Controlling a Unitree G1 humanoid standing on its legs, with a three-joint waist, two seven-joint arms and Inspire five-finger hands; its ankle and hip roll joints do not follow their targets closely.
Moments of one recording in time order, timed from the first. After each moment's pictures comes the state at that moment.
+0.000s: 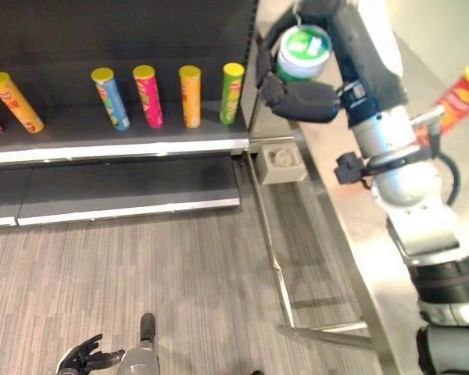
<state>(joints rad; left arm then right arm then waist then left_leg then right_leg) 0.11 0.32 -0.06 0.98 -0.26 -0.10 0.01 -0.57 -1.03 0.09 -0.09 0.24 -0.23 -0.09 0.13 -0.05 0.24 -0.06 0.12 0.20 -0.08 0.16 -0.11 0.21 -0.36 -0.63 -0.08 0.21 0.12</state>
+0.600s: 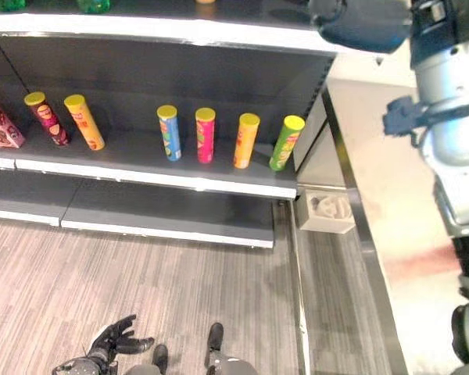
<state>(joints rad) 0.08 0.26 -0.14 0.93 -0.23 -0.10 -0.01 -0.81 -1.20 0.16 0.03 0.41 -0.28 -0.17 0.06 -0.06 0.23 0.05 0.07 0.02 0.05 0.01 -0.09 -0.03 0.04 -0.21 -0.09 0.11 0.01</state>
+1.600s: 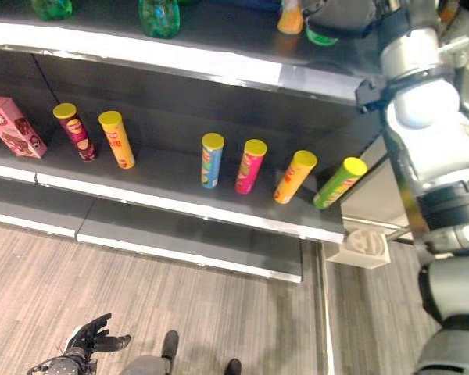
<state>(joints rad) 0.08 0.34 -0.12 0.94 -0.27 -0.10 0.03 -1.14 -1.04 0.47 0.44 0.45 -0.20 -0.18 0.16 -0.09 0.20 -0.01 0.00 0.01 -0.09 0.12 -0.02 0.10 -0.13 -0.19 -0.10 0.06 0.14</state>
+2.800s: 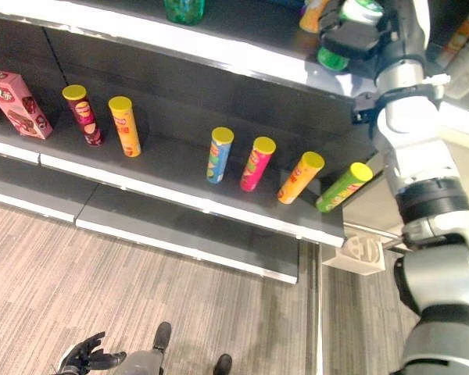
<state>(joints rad) 0.15 0.34 -0.11 0.97 -0.31 -0.10 0.04 -1.16 -0.96 0.47 0.71 0.57 -0.17 -0.21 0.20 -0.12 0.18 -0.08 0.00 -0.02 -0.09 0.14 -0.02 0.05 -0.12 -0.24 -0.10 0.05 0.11</state>
